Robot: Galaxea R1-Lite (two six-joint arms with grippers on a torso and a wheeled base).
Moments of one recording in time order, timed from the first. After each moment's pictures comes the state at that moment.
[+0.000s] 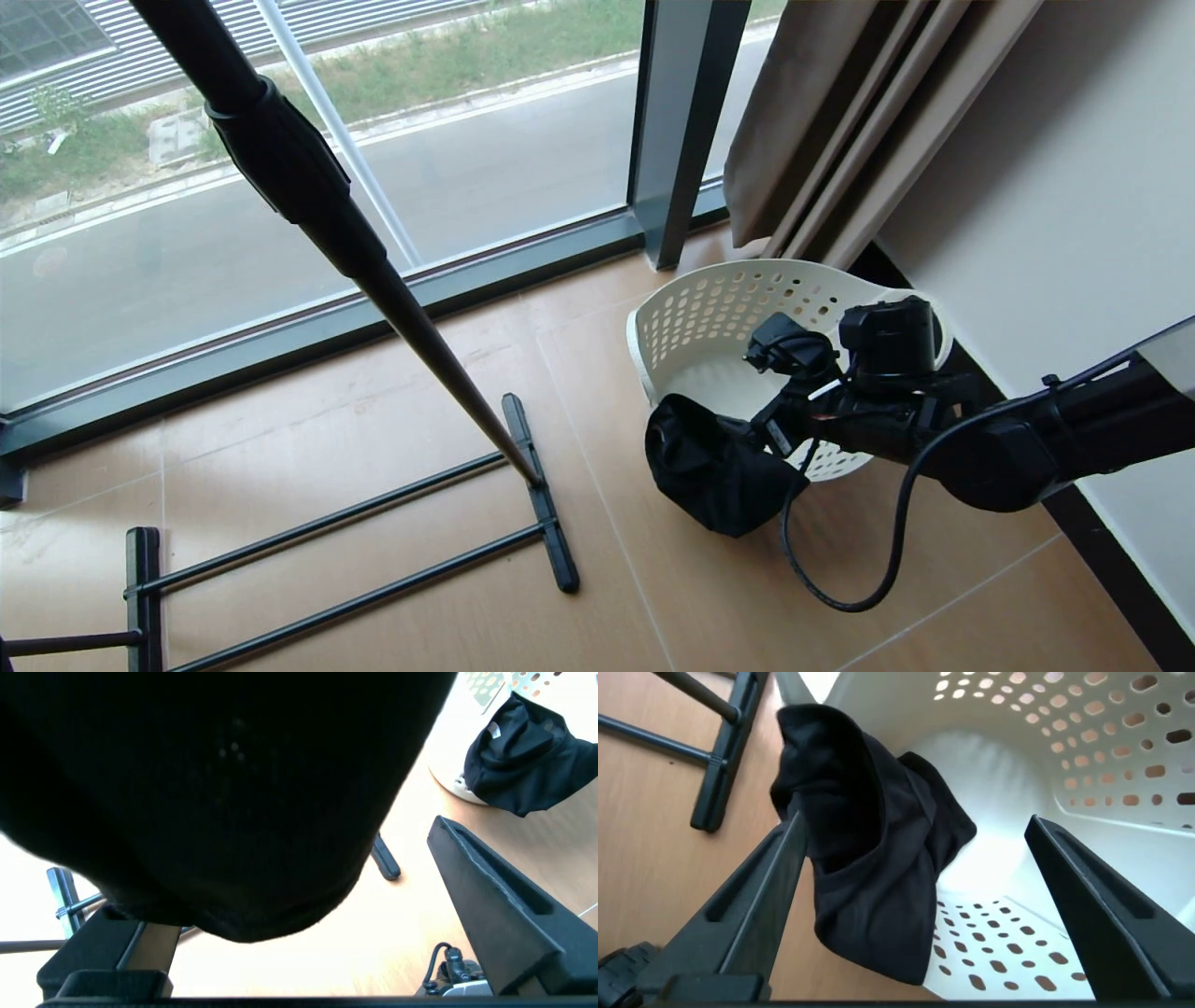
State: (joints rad) left arm 0.00 0.01 -0.01 0.04 -0.07 0.07; right arm 0.37 2.01 -0.99 -0.53 0.01 -0.40
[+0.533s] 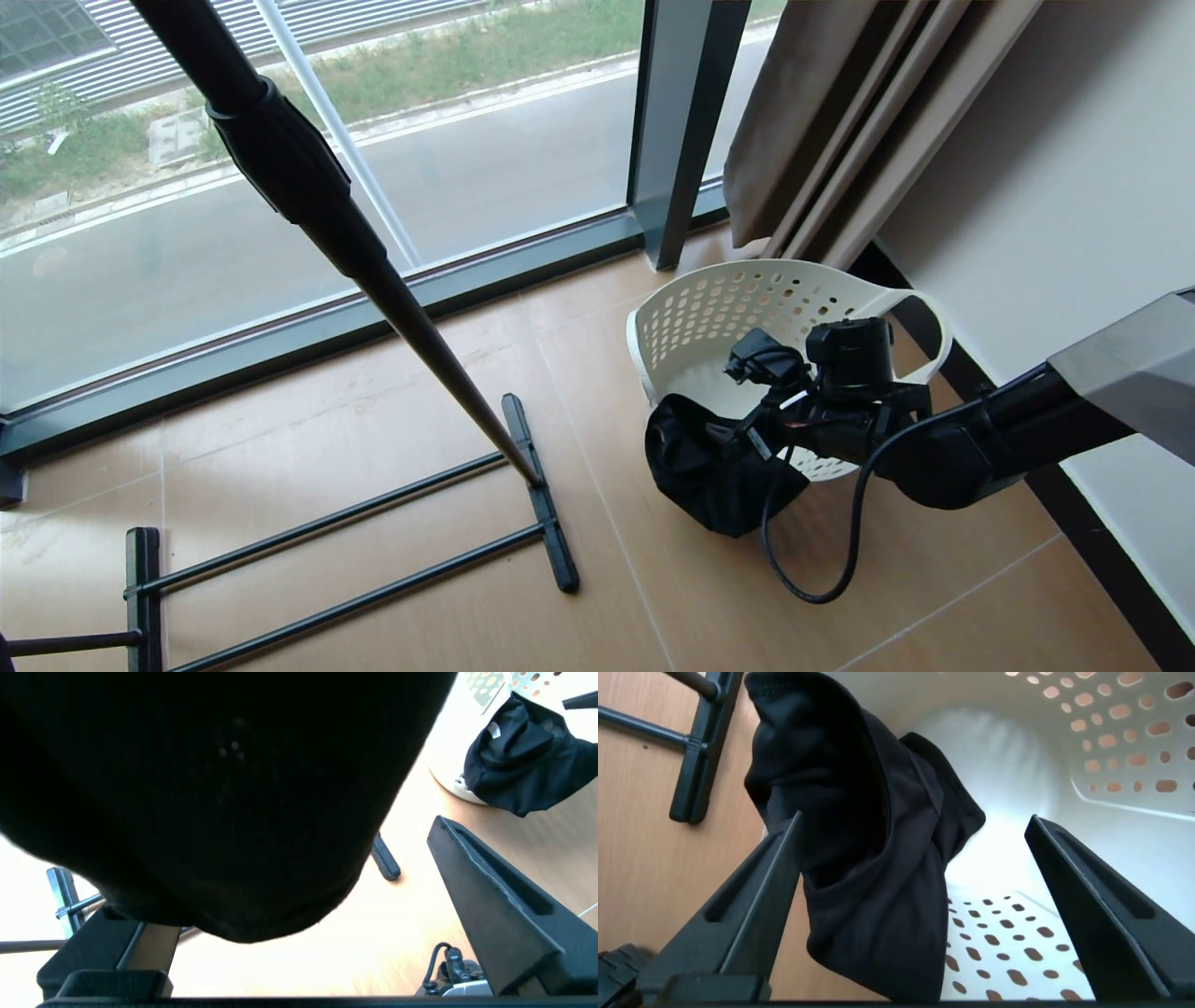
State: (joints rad) left arm 0.00 0.01 -0.01 0.04 -0.07 0.07; right arm 0.37 2.12 -1.05 -0.56 -0.02 -0.40
